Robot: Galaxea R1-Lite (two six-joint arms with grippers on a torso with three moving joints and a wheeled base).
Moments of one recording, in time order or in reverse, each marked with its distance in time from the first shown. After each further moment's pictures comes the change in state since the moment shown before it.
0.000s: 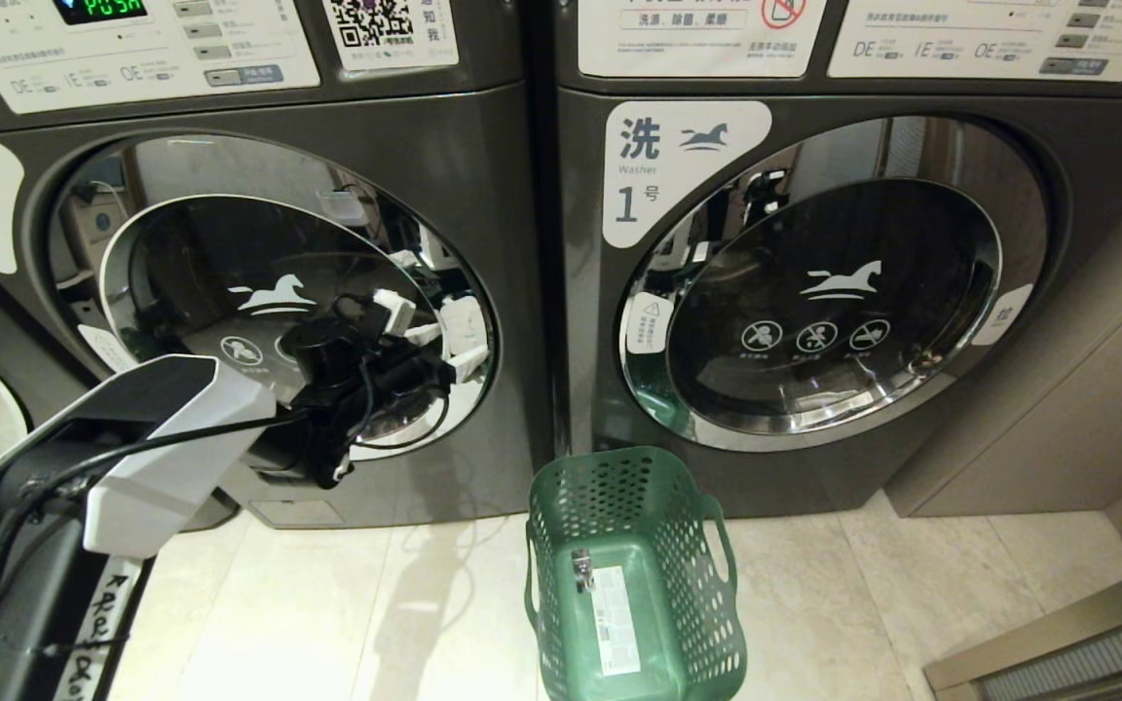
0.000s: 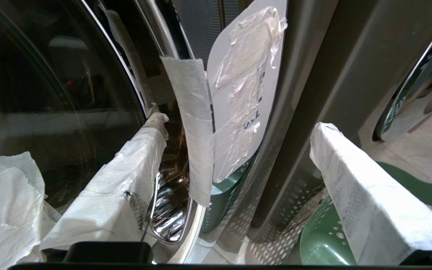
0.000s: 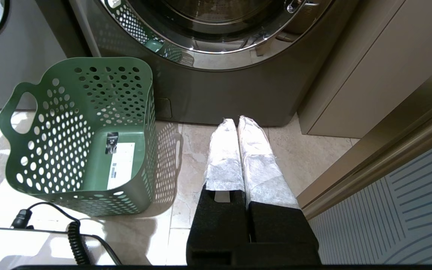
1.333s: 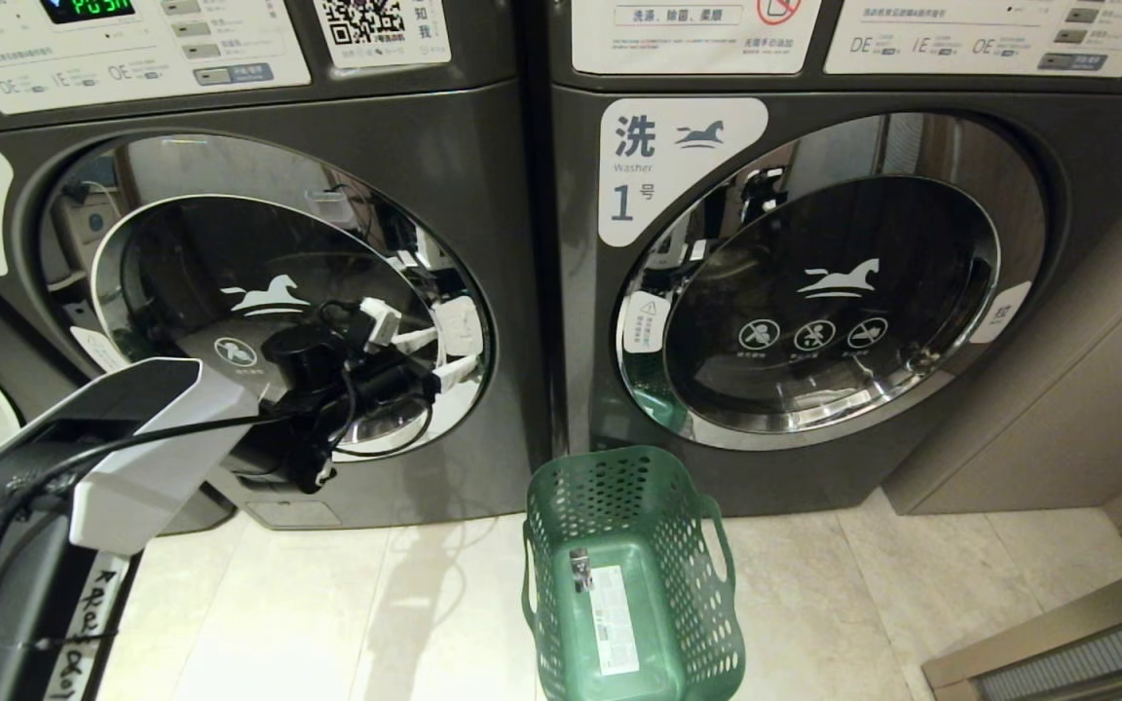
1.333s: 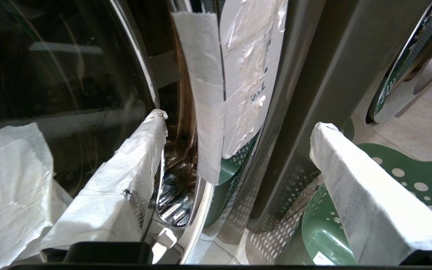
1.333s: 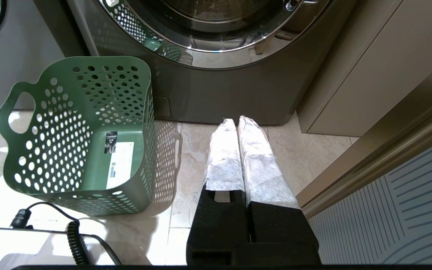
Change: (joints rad) left arm 0.093 -0.004 0.030 -0.009 -0.086 0.030; right arm 0.000 0.000 0.000 0.000 0.000 0.000
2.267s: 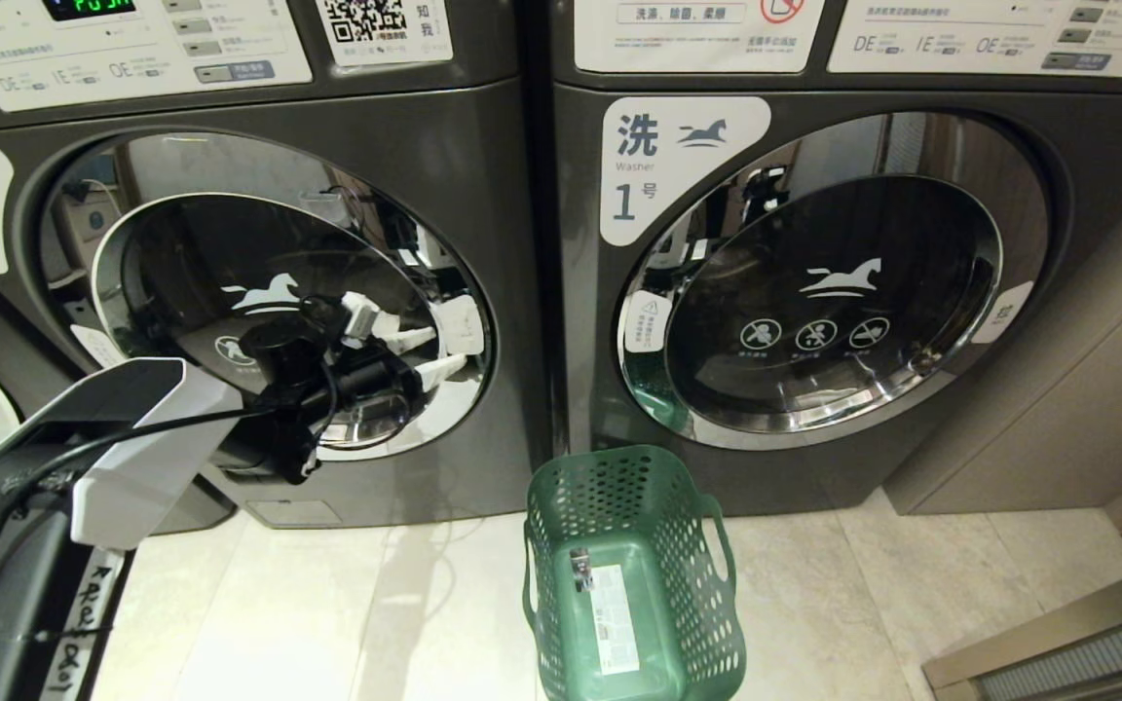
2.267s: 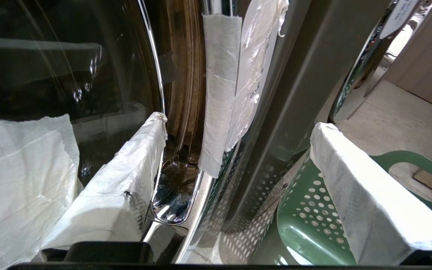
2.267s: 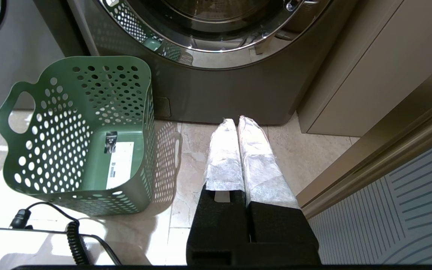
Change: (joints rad) left arm 0.034 0.016 -0.064 -0.006 -0.212 -0.108; right arm 0.000 0.000 0.000 0.000 0.000 0.000
